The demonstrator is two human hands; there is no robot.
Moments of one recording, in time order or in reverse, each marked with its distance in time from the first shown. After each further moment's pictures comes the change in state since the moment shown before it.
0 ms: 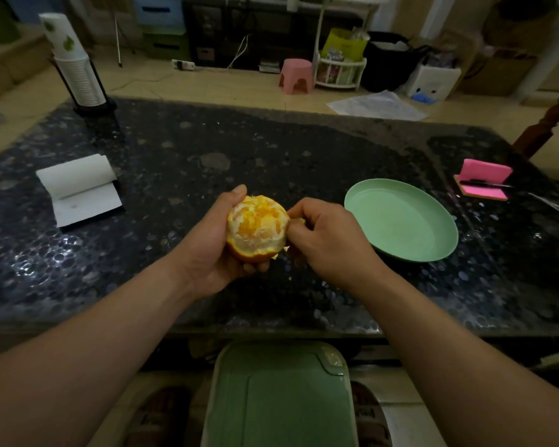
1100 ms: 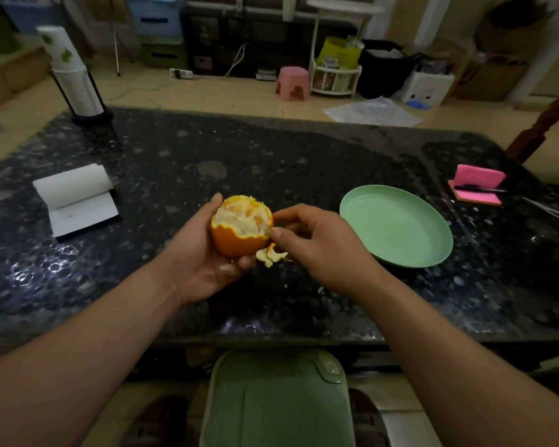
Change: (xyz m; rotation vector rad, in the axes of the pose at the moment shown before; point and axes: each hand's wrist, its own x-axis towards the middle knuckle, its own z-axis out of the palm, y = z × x) left_hand 0.010 0.003 -0.018 -0.181 -0.048 -0.095; right_hand 0.002 0.010 -0.005 0.095 -0.082 -0.046
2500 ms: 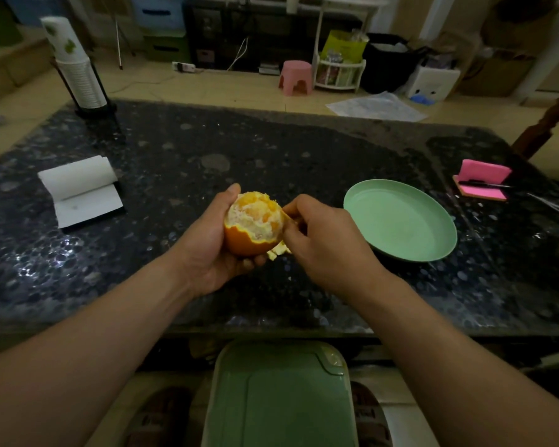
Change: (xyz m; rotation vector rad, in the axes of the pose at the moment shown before) left_hand -0.006 -0.005 0.012 0.177 0.070 0.082; right_hand -0.008 -0.016 0.011 -0.343 0.121 -0.058
